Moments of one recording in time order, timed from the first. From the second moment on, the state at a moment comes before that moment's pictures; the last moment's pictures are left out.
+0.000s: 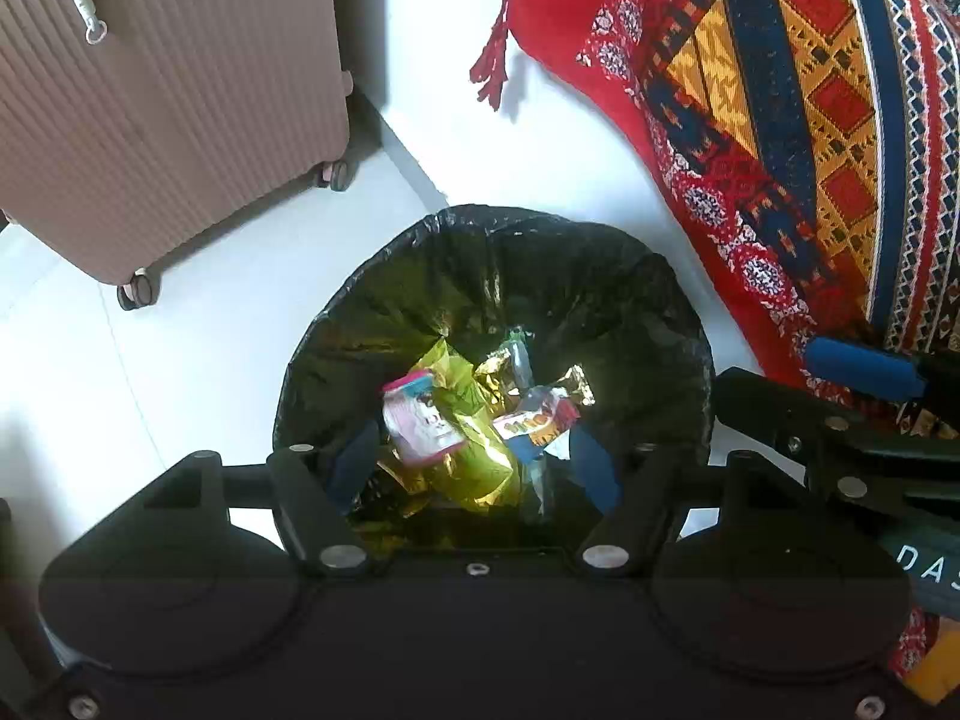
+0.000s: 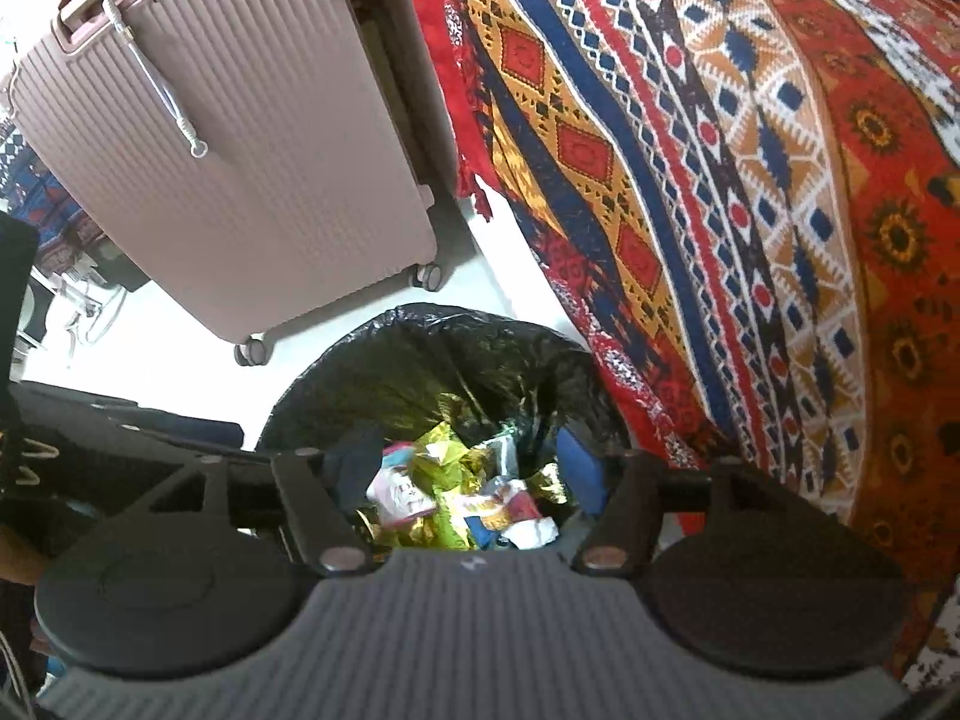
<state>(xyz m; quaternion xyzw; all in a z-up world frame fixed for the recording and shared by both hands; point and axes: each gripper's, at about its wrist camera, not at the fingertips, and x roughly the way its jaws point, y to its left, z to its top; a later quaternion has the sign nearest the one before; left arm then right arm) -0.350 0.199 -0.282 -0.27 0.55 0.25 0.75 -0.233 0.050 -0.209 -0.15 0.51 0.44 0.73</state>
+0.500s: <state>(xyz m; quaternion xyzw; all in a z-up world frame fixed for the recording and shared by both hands) -0.347 0.194 -0.245 -0.26 0.52 0.26 0.77 -0.227 0.037 -0.180 -0.15 0.50 0.40 0.75</state>
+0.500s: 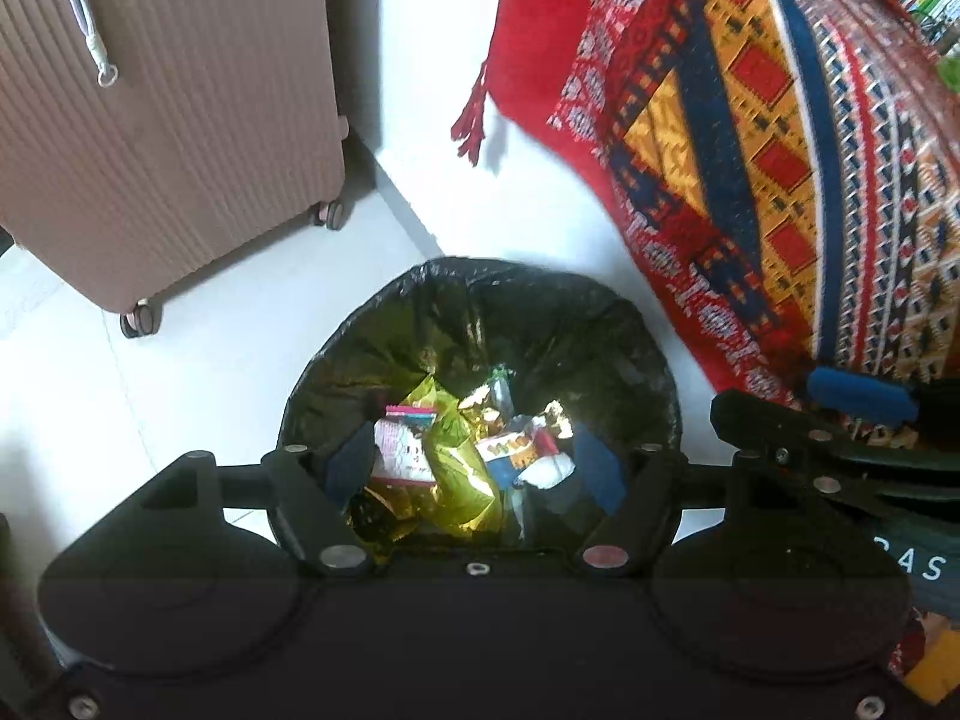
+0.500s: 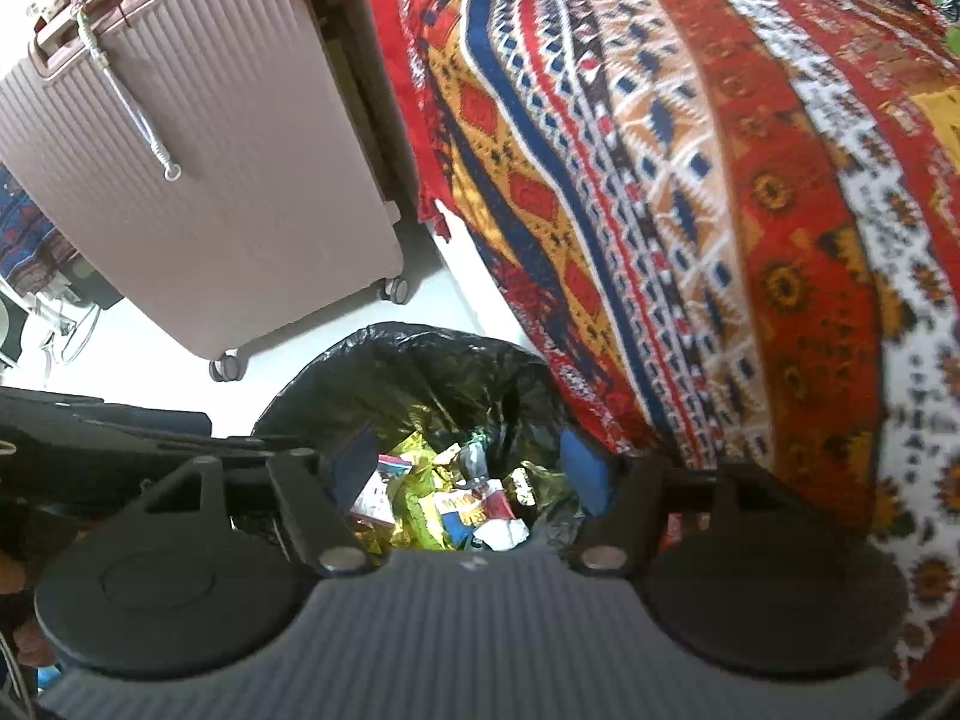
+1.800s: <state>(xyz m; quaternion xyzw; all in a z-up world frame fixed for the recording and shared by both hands) -0.276 0.147 -0.094 -0.16 0.44 0.19 0.86 -0.166 -0.048 -0.063 -0.05 0.48 0.29 0.83</state>
